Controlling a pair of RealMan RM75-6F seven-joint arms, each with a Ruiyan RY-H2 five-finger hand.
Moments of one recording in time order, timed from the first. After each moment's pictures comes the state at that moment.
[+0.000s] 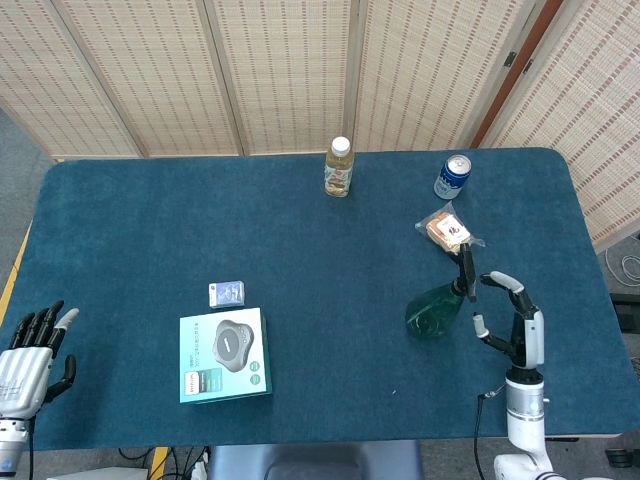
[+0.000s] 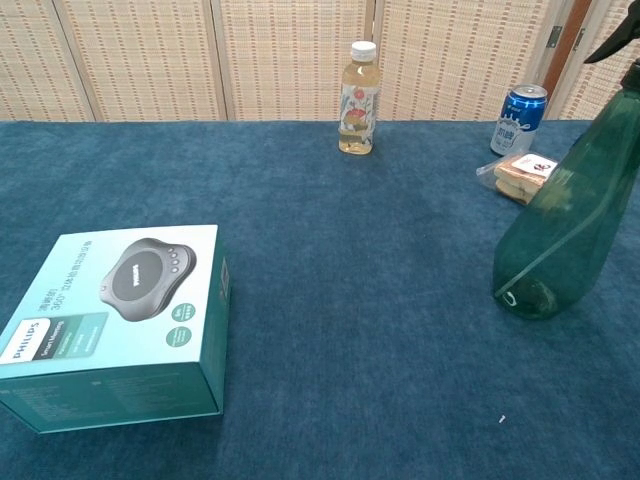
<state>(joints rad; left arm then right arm) -0.08 -1.11 -0.03 -1.64 1.46 1.44 0.14 0.26 -1.89 0.17 -0.68 -1.51 1.78 1.24</state>
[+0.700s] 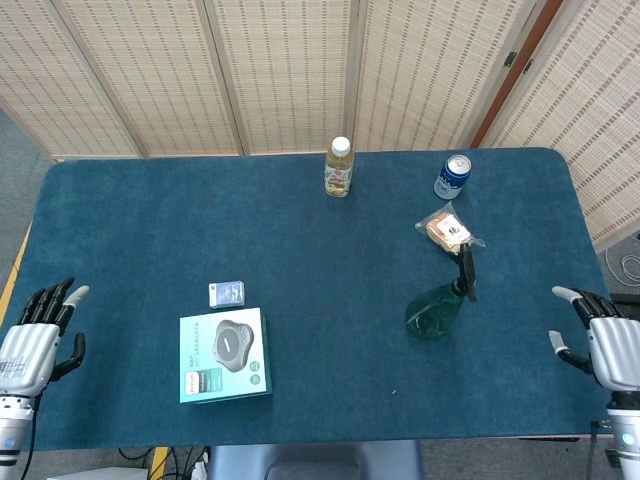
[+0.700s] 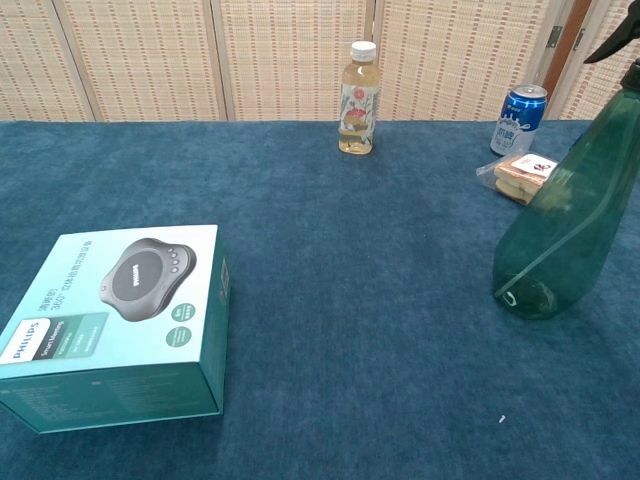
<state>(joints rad) -0.15 -1.03 -0.07 -1.77 1.43 1.37 0.13 0.11 -1.11 0.00 -1.54 -1.41 1.51 0.02</state>
